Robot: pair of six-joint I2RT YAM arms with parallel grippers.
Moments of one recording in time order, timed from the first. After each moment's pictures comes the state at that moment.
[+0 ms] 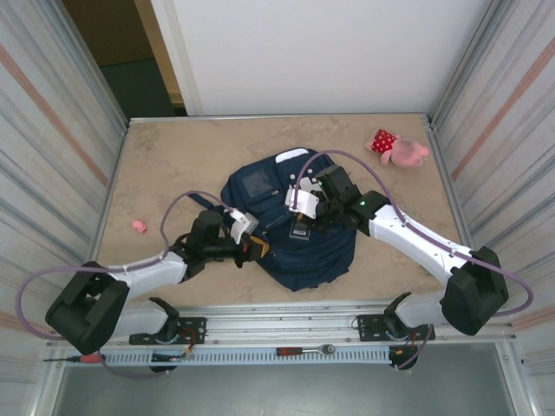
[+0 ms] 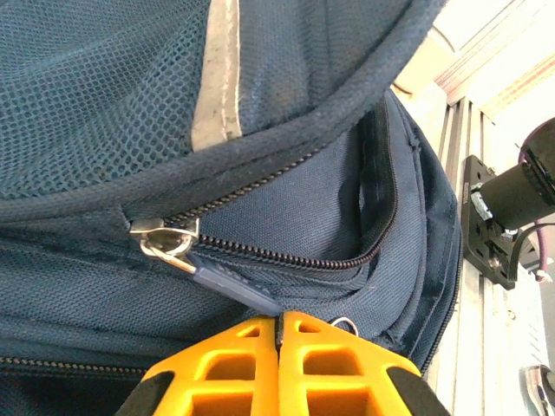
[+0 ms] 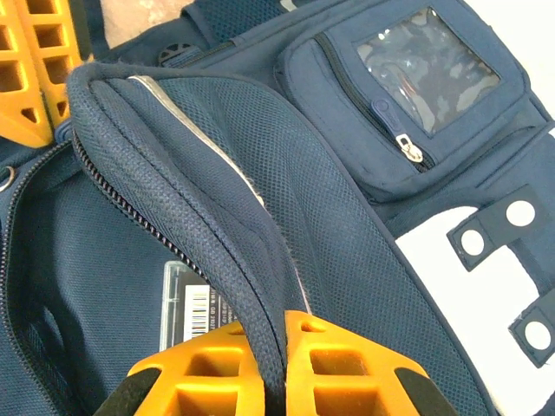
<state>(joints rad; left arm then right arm) -0.61 1.24 0.37 0.32 0.65 -0.19 0.67 1.34 1.02 -0.54 -0.20 -0.68</state>
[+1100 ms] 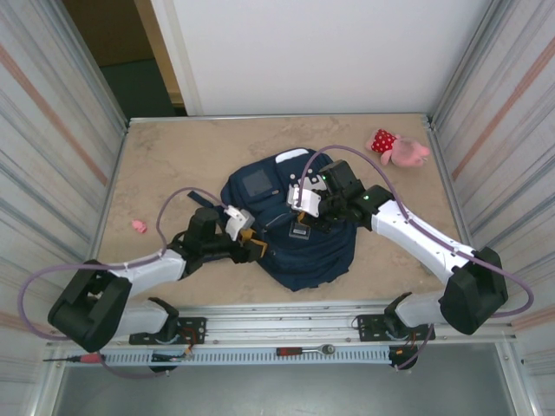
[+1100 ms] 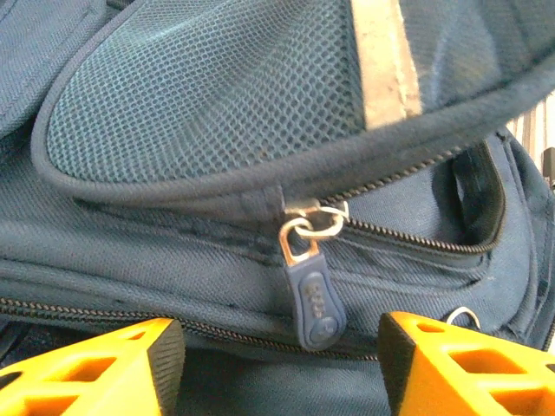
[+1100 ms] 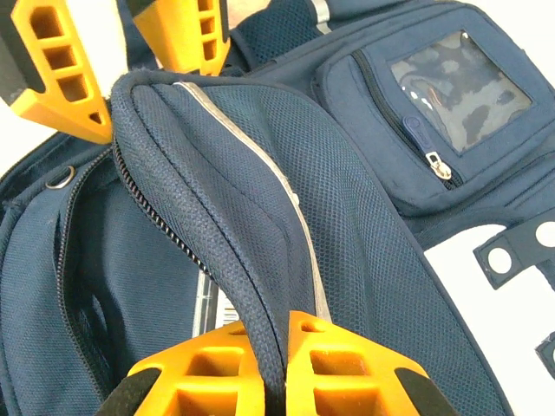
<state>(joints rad) -0.54 1.27 0.39 0.31 0.58 -0.06 0.63 1.34 1.06 -0.62 -0.32 -0.73</state>
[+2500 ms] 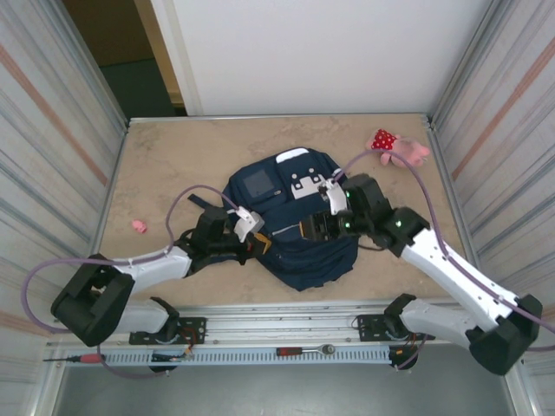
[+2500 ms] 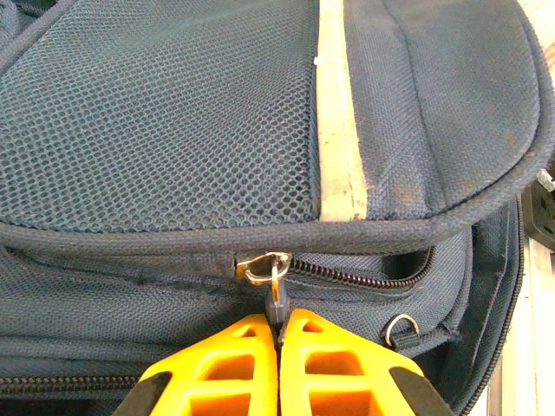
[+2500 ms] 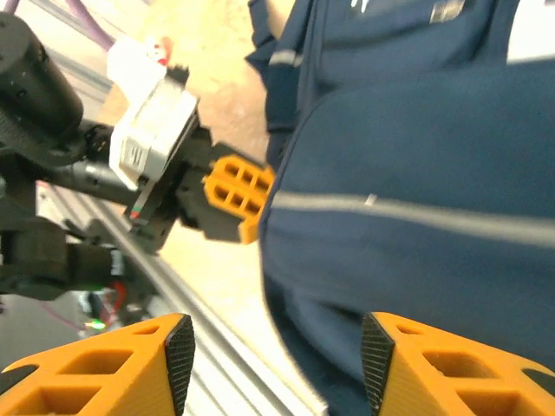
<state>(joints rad) -0.62 1.30 0.43 0.29 0.58 -0.02 0.70 1.00 0.92 -0.64 -0.34 0.53</state>
